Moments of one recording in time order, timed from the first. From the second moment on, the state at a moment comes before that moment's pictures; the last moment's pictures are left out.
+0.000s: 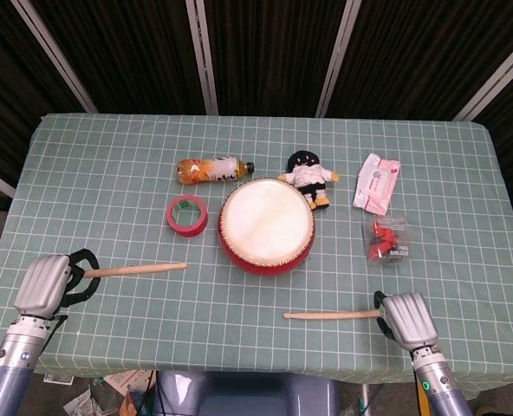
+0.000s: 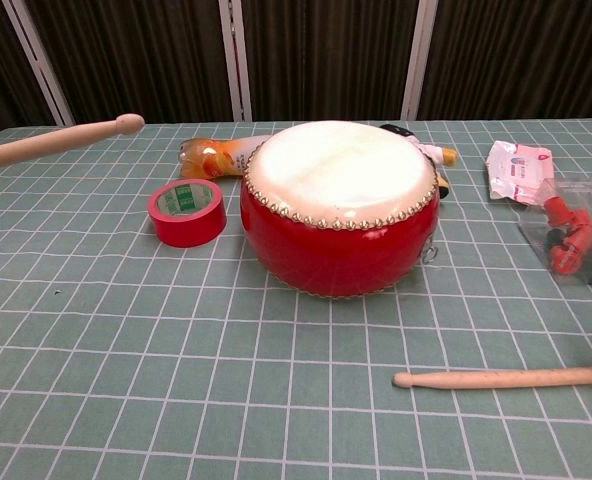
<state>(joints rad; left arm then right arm) -0.29 -1.11 -0.06 -2.03 1.27 1.36 0.23 0.19 -1.32 0.02 -1.76 -1.40 1.23 -0.55</state>
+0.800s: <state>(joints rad) -0.28 -1.12 -0.07 -2.02 1.27 1.34 0.23 0.23 -1.45 0.02 -1.66 -1.29 1.21 -0.61</state>
